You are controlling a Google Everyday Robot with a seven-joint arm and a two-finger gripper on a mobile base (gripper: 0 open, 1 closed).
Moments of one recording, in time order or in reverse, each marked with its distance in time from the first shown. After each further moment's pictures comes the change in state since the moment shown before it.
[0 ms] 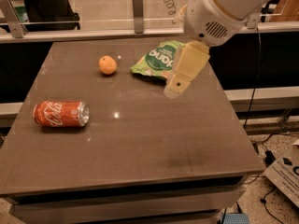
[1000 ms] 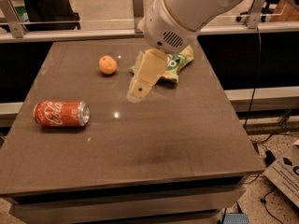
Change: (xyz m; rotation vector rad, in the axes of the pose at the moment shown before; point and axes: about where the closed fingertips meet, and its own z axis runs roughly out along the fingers) arm -0.063 0.014 0.047 -0.069 -0.126 -0.043
